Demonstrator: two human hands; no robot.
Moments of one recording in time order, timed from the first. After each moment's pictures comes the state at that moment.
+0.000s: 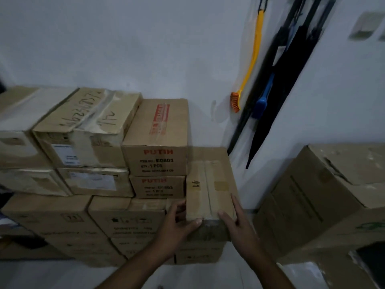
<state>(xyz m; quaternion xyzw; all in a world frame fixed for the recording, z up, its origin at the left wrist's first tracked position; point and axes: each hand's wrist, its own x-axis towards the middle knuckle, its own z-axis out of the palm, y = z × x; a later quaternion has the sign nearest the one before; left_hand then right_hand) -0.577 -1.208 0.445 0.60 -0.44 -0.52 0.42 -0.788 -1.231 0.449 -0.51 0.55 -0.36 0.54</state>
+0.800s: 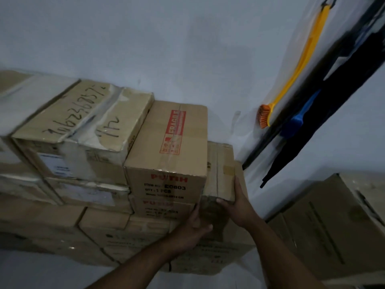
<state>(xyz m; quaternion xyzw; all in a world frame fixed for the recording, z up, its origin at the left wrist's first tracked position) -0.563 -1.328 0.420 0.53 -0.46 -0.65 0.30 -0.754 -1.431 0.424 -0.69 0.55 -0.21 0.42</state>
